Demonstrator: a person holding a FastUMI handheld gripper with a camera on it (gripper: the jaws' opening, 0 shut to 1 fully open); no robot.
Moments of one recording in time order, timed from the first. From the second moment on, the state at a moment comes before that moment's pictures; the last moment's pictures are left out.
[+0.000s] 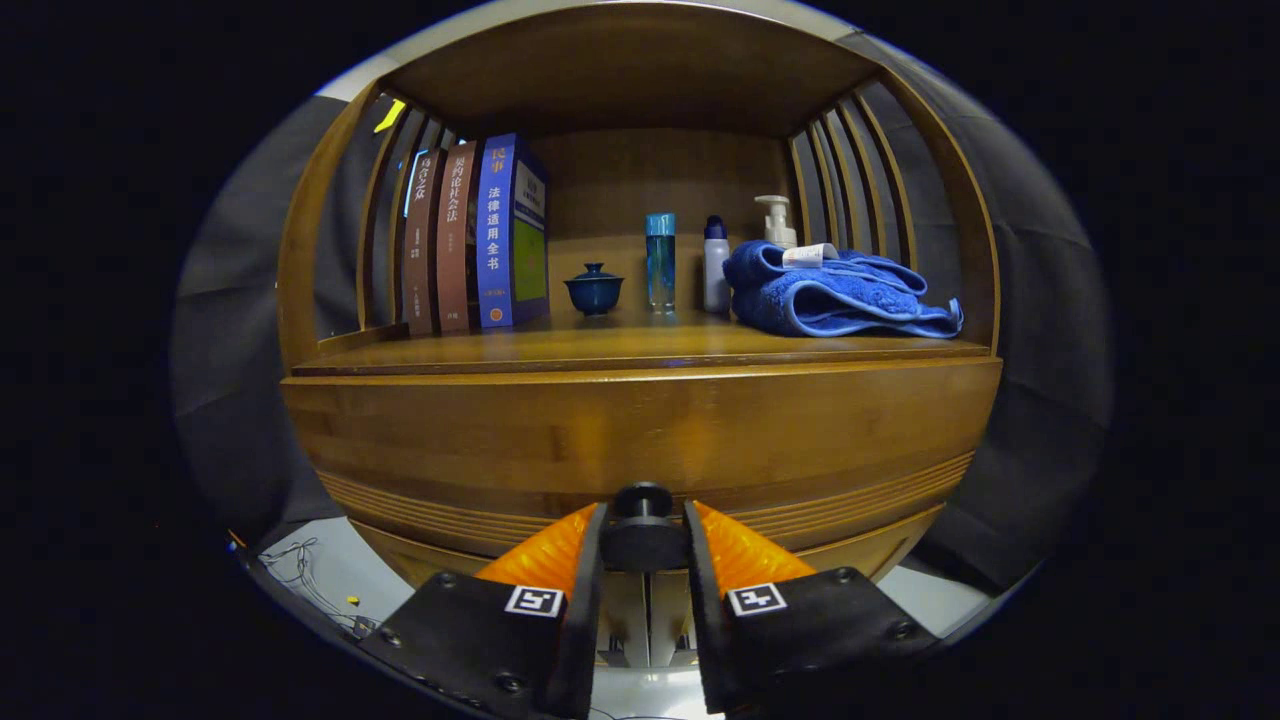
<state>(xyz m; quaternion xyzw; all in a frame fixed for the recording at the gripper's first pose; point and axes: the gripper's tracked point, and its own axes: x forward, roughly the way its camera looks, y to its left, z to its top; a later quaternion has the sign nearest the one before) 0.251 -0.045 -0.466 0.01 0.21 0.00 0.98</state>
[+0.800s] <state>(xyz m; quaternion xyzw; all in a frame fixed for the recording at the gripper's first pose) 0.143 -0.052 -0.440 0.00 0.22 -0.01 0.98</state>
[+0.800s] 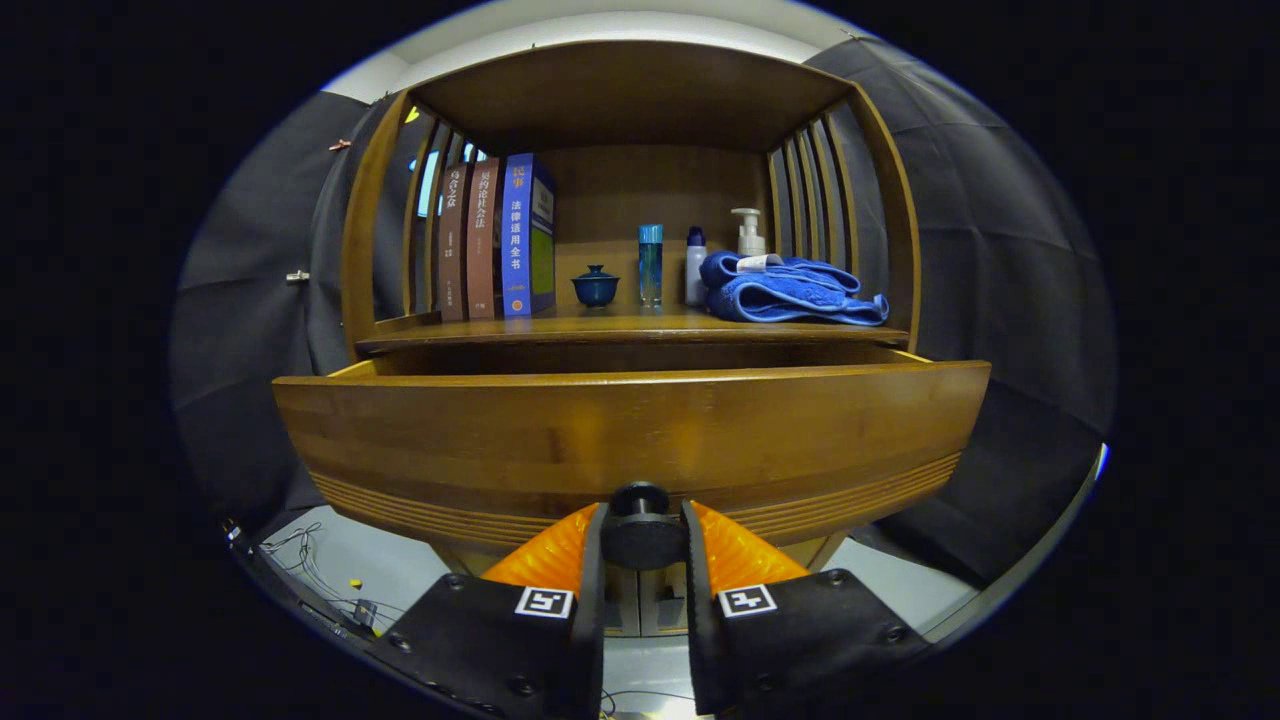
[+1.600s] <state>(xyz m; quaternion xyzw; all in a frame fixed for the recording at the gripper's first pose) 0.067 -0.052 -0.433 0.01 0.24 -0.01 0.97</state>
